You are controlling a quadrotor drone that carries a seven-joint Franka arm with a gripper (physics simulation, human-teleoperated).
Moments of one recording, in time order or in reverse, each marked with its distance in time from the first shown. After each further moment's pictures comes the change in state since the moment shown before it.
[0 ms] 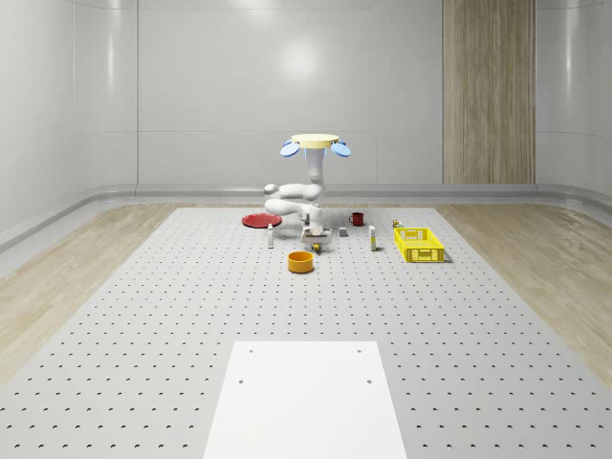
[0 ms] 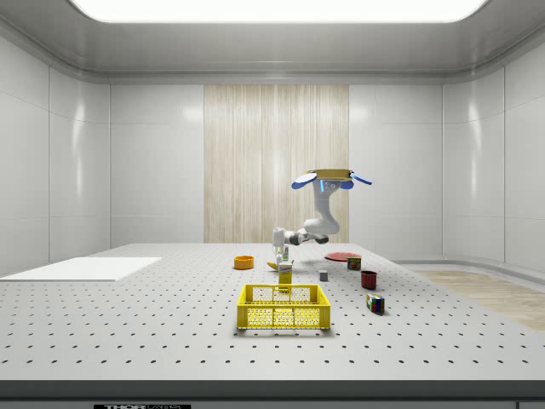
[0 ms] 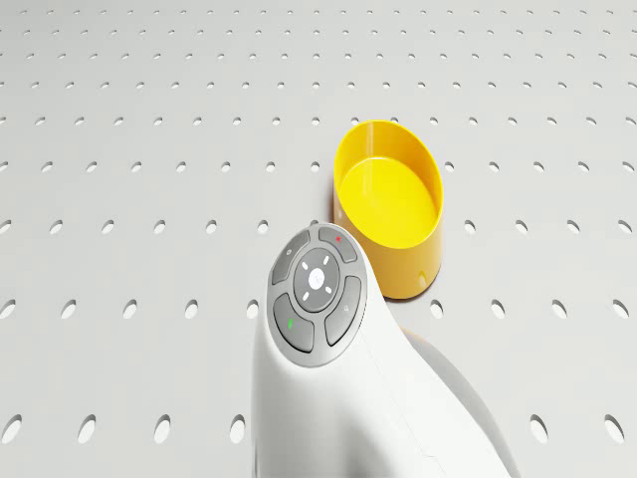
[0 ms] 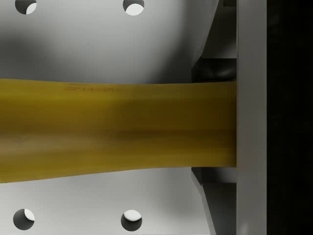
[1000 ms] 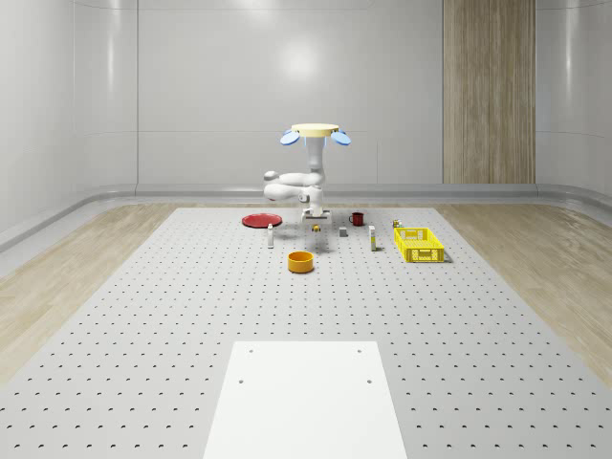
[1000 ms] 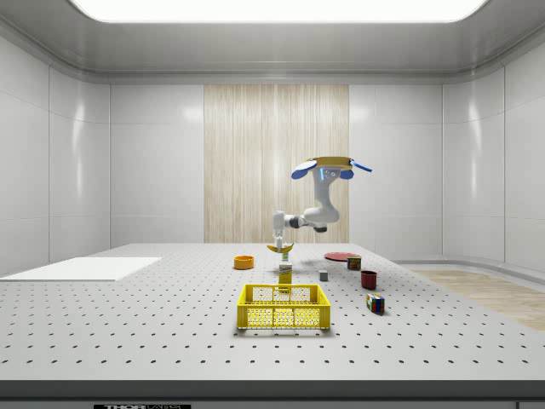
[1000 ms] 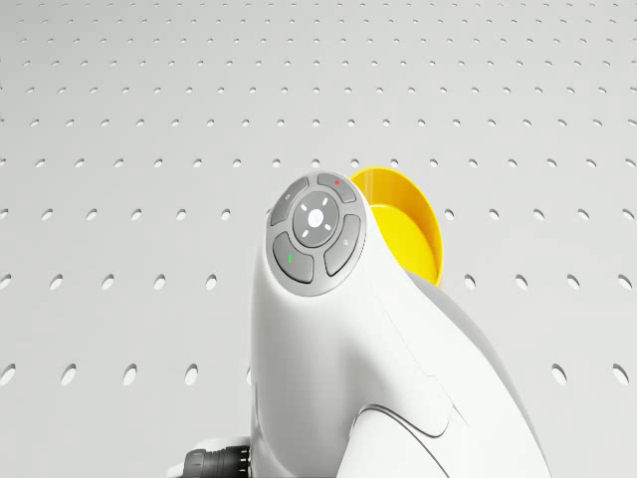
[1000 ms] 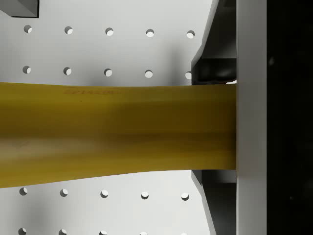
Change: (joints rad) arm -0.002 -0.006 0.151 -0.028 0.145 -0.043 0.000
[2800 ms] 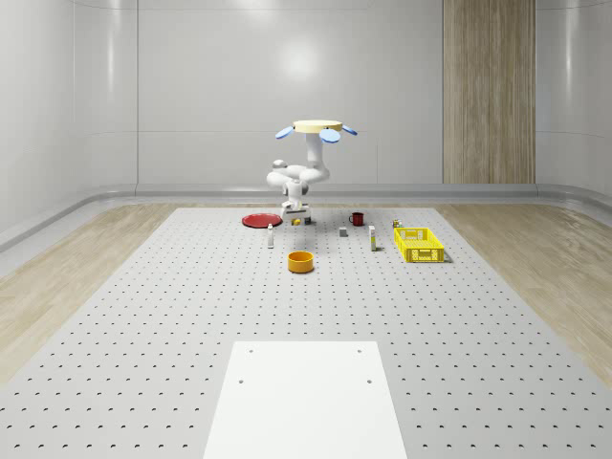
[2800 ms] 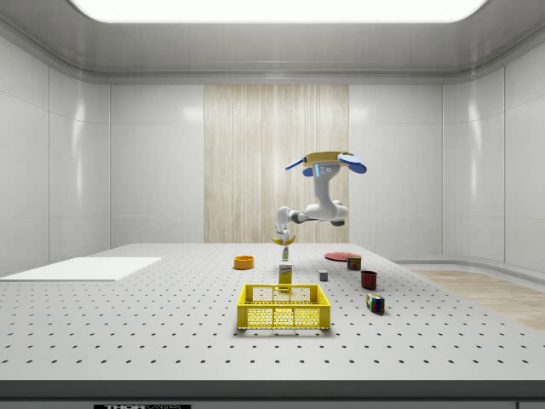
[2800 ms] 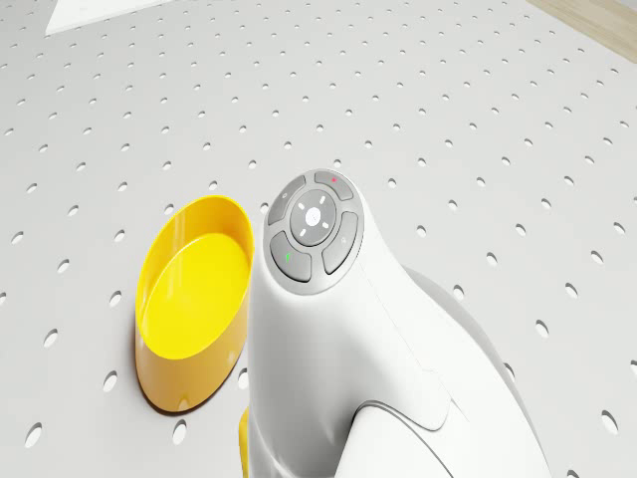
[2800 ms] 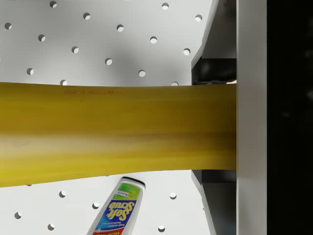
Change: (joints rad) arm -0.023 -0.093 0.018 0.002 0.038 0.088 -0.800
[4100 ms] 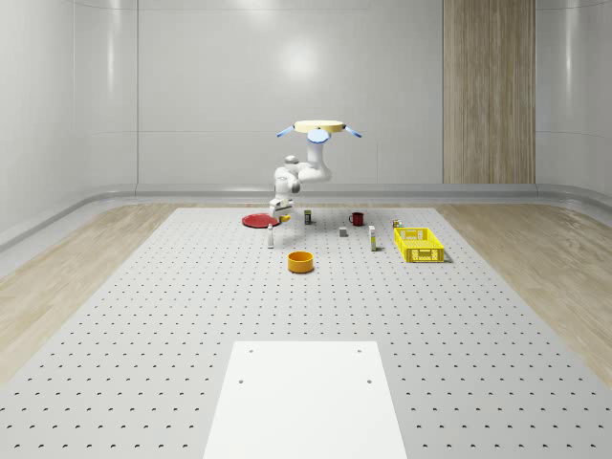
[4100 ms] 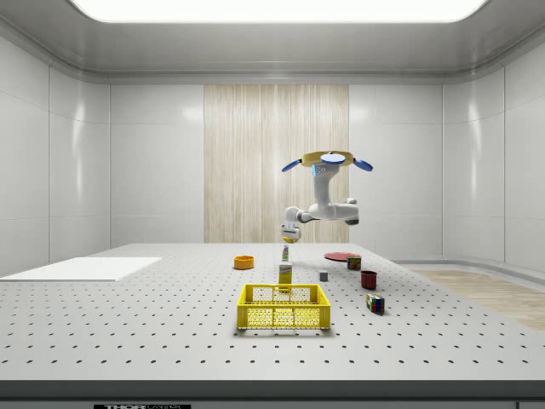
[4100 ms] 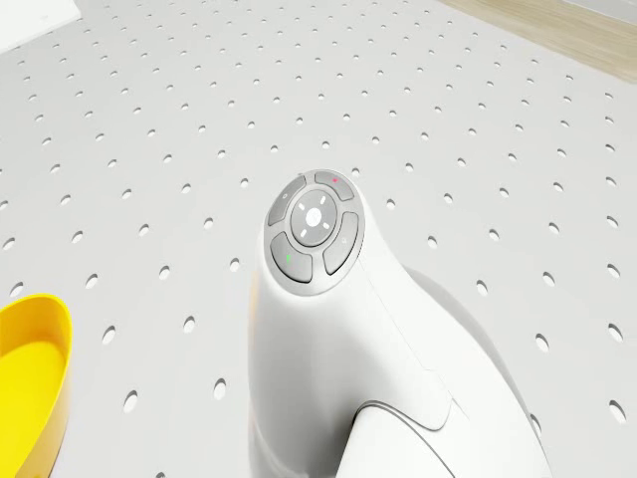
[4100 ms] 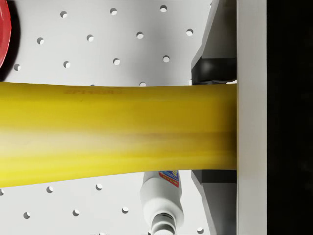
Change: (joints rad) arm -0.009 -0.053 0.007 0.001 0.020 0.053 -0.775
